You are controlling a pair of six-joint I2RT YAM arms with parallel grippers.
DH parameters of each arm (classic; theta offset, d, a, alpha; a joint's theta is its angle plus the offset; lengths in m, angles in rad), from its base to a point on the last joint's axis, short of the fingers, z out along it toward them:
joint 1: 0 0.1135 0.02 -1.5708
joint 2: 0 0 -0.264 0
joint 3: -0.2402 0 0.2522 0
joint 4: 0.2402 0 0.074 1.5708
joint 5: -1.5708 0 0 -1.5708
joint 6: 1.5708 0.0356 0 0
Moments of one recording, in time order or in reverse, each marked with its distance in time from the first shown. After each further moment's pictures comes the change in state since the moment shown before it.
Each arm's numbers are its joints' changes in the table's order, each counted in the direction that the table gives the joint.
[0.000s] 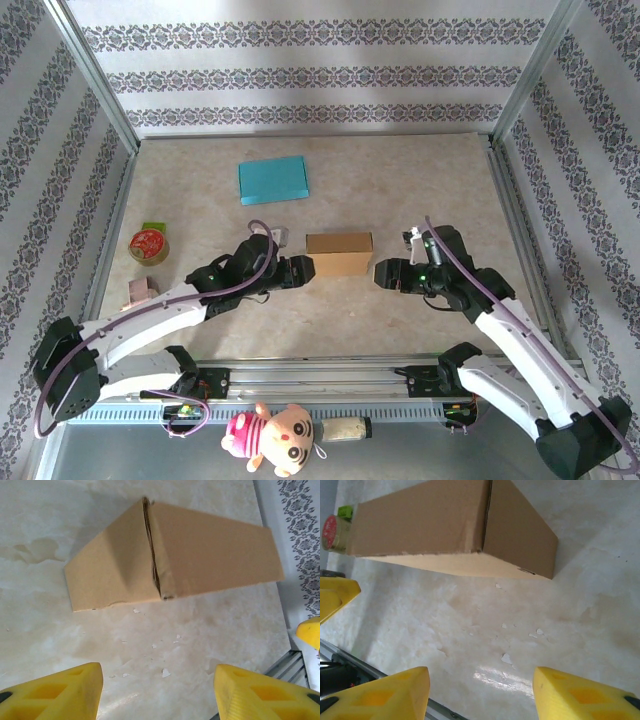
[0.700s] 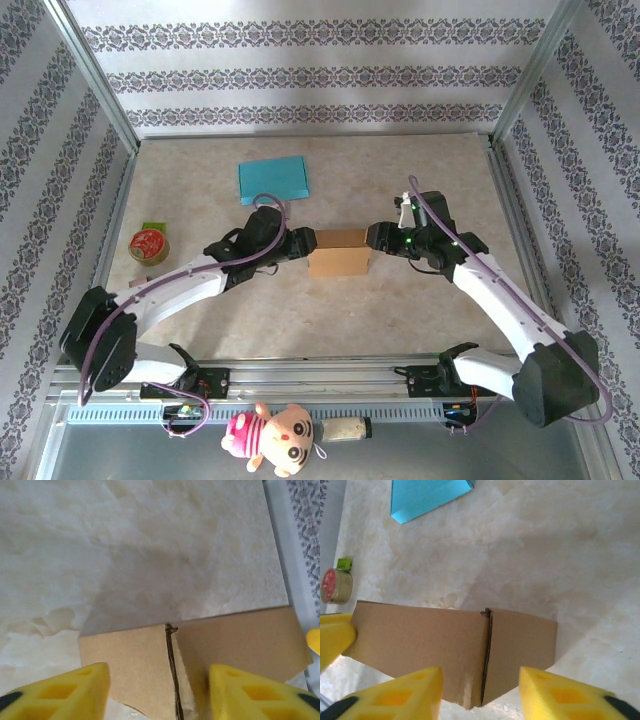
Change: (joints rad) left arm 0.134 0.235 -0.145 -0.092 -0.016 0.033; right arm -0.087 0.336 -0.120 -0.260 0.015 -0.028
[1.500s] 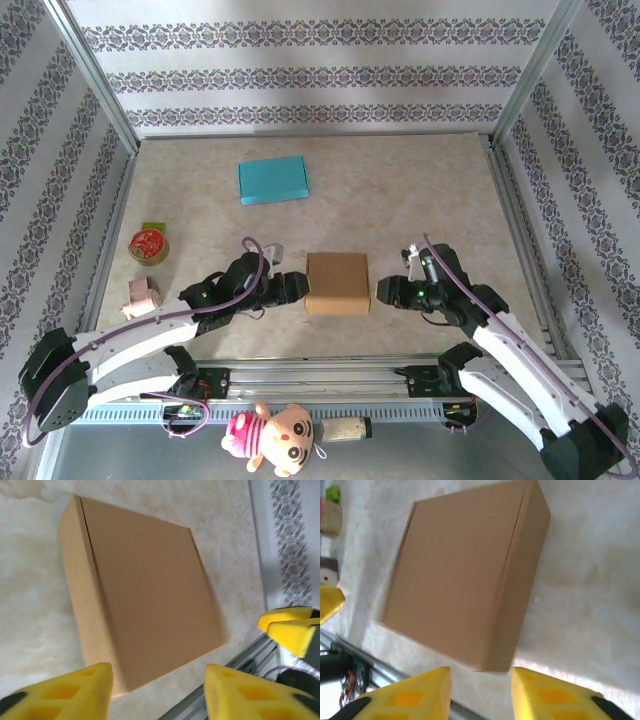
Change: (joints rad) left arm -0.186 -0.363 0.320 0.016 -0.040 -0.167; right arm 0.115 -0.465 0.308 0.240 0.029 0.092
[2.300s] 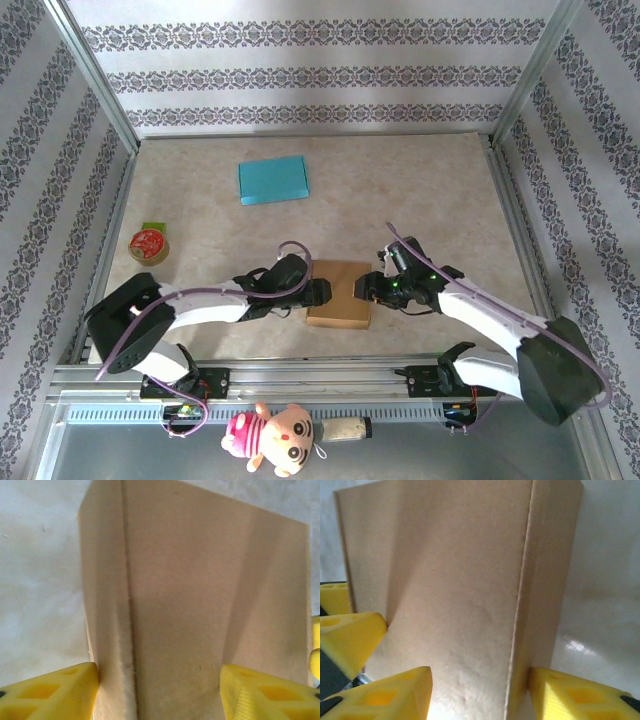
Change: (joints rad) left arm -0.023 0.515 -0.093 -0.236 0.035 0.050; right arm 0.049 0.474 0.023 -0.339 0.044 0.103
